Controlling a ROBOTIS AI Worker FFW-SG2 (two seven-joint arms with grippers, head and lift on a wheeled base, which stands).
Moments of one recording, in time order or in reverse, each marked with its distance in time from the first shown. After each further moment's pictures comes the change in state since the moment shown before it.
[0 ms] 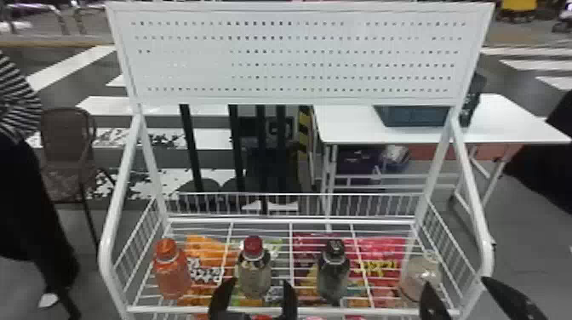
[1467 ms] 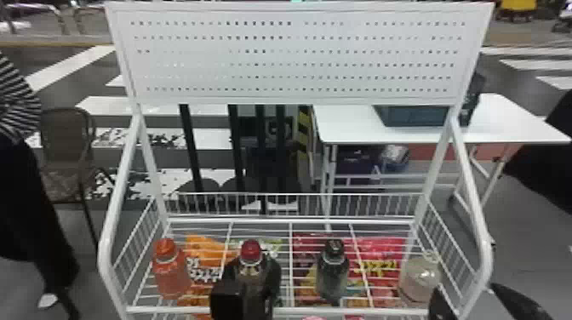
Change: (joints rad) left arm -0.067 -0.002 0.038 -0.020 0.033 0.157 -0.015; right arm 0.018 0.000 -0.026 -0.015 0.000 0.028 0.000
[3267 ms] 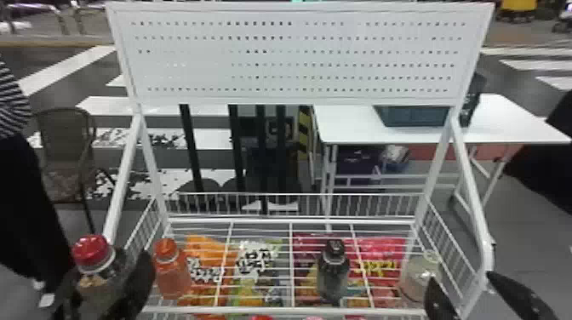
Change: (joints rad) left arm 0.582 0.083 0.458 -0.771 0.028 0.076 -0.118; right arm -0.036 -0.003 0.001 -0.029 0.006 0.065 0.012
